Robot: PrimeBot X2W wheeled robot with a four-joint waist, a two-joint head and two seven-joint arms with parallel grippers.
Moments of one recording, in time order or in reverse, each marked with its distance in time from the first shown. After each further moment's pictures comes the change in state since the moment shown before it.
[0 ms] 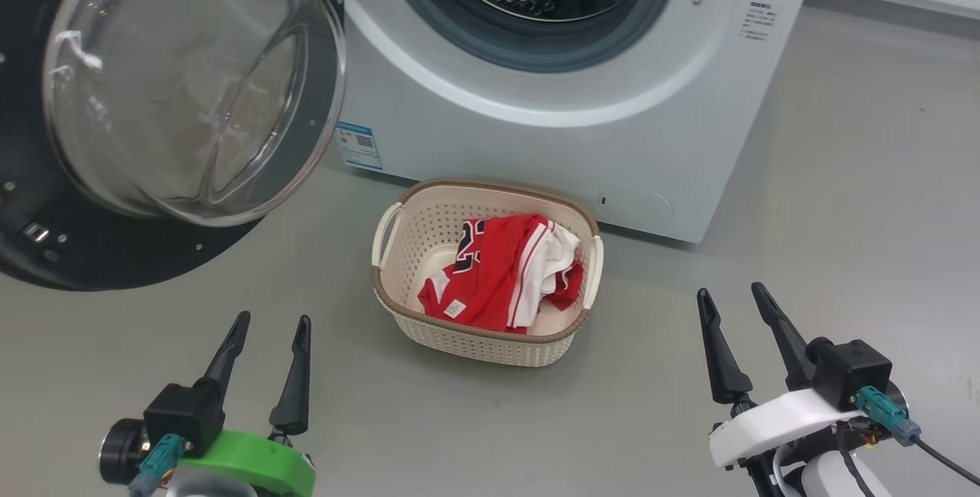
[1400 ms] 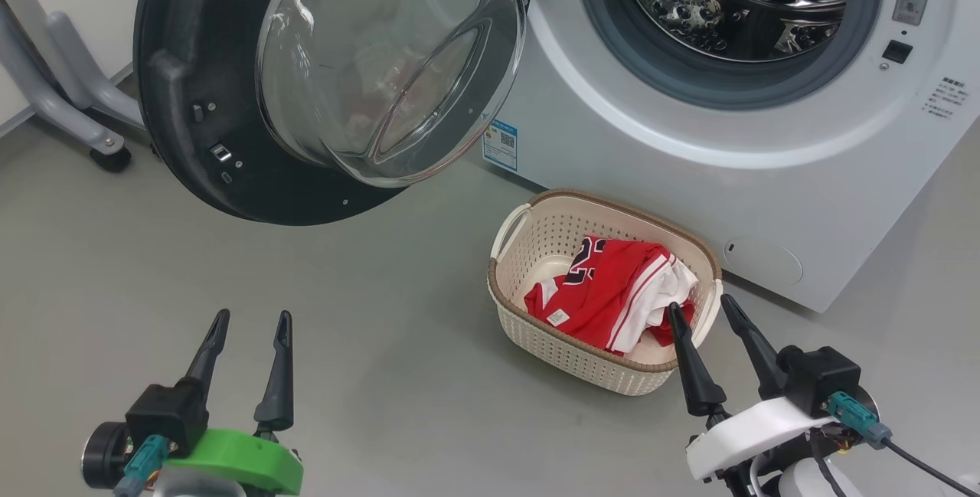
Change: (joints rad) left arm 0.006 0.000 0.032 -0.013 0.001 0.016 0.000; right arm -0.005 0.014 0.054 0.027 0.010 0.008 0.000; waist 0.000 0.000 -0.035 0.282
